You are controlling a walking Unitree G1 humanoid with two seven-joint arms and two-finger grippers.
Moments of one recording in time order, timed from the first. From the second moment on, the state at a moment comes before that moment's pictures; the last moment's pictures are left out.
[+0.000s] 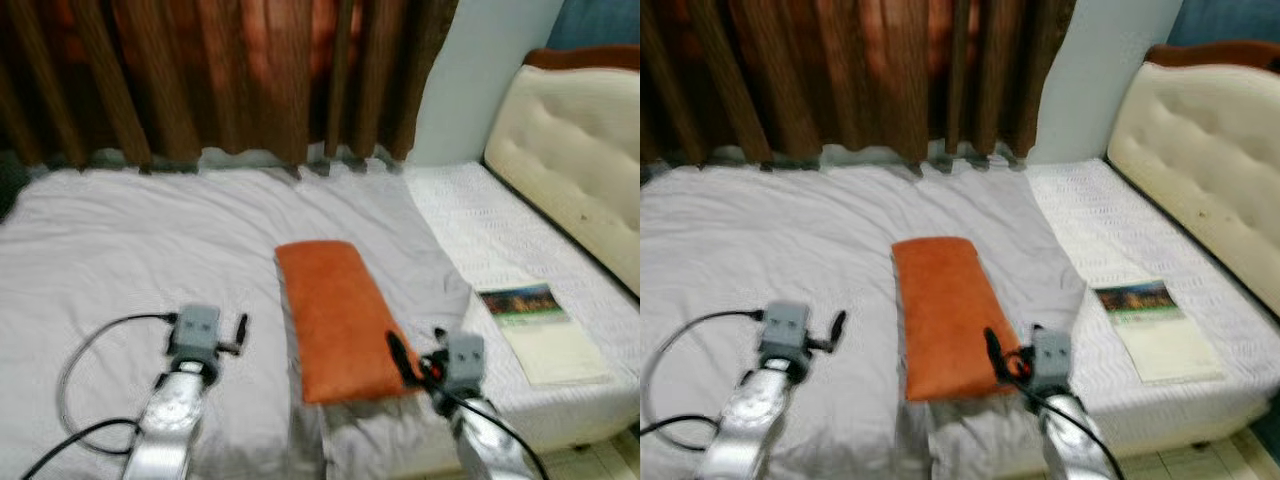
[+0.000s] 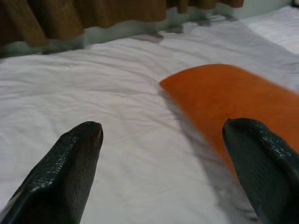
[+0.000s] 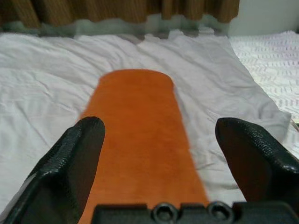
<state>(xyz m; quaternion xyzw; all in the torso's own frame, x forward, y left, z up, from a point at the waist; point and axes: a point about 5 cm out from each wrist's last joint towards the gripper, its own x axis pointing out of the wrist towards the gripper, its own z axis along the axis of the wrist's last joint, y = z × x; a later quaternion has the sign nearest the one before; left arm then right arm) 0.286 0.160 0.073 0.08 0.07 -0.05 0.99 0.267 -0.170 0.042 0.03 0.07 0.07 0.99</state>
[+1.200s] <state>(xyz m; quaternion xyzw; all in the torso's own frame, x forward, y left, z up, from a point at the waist) 0.292 0.174 0.076 0.09 0.07 -0.03 0.99 0.263 -0.162 0.040 0.04 0.07 0.10 0.99</state>
